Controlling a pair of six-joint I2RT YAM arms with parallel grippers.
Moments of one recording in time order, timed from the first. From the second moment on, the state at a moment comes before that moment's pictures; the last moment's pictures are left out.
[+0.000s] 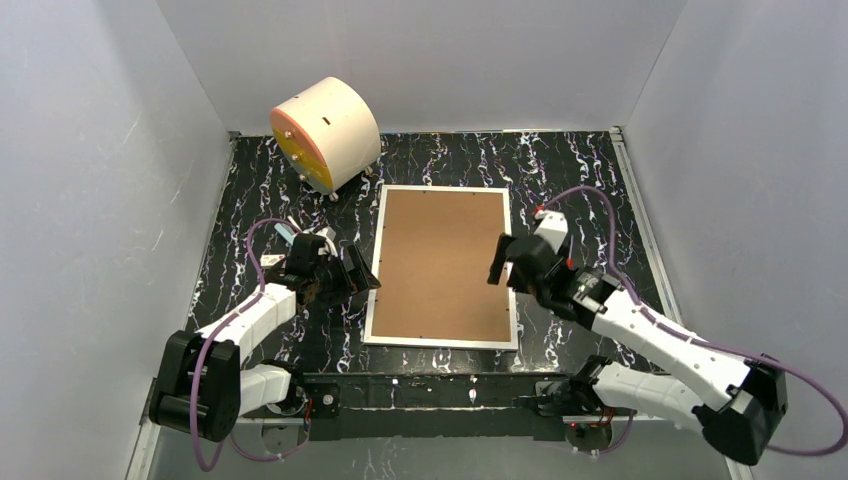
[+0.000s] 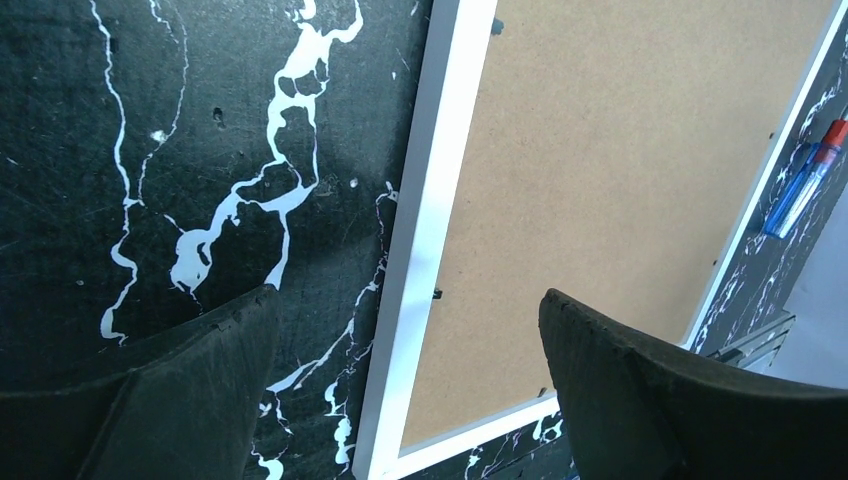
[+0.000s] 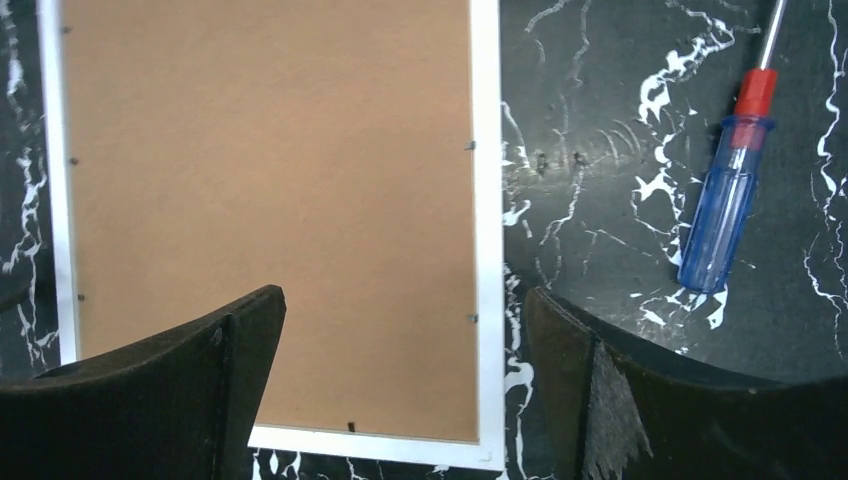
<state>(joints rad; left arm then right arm) -0.26 1.18 0.50 -0.24 0.30 -0.64 0.93 0.95 0.78 -0.66 0.56 0.82</state>
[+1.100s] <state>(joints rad) -0.39 1.11 0.39 -0.13 0.38 -0.69 0.30 1.28 0.59 -0.33 -0.38 0.64</state>
